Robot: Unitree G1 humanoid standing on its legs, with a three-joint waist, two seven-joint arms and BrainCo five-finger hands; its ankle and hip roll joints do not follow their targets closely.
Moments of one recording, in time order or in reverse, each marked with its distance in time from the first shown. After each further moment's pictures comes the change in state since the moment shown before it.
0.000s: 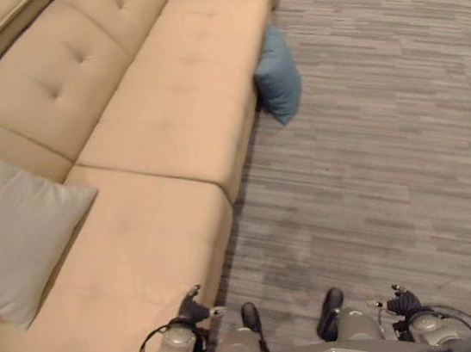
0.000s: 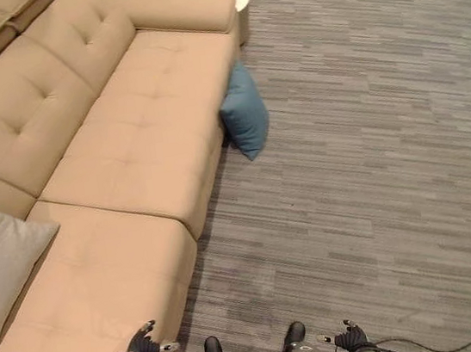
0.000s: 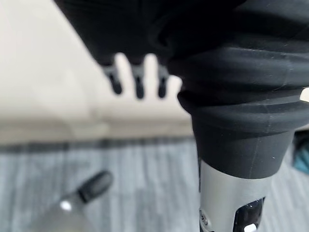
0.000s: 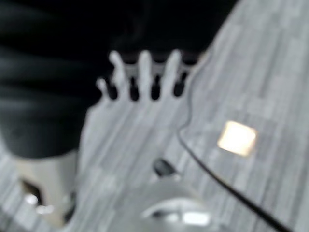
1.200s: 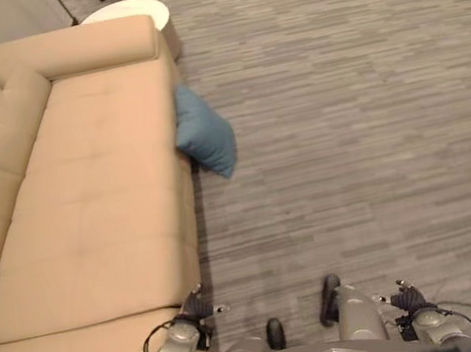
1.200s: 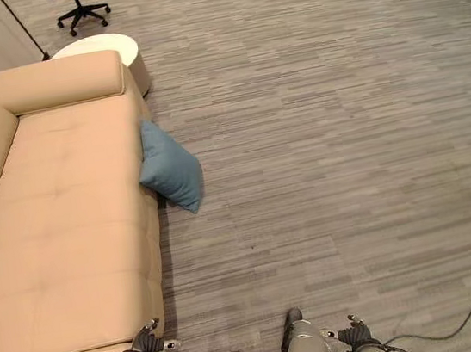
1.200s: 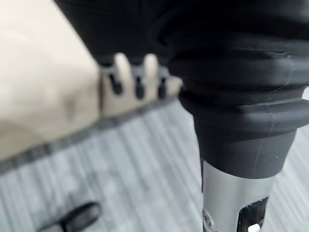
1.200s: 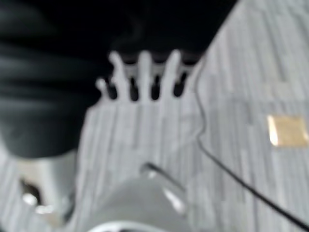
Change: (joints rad) left arm -0.043 -0.037 -0.058 0.048 -0.015 0.004 0.006; right arm -0.045 -0.031 0.000 -0.005 0.029 -0.002 -0.010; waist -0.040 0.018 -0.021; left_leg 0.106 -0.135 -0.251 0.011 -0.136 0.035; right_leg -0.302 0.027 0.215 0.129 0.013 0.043
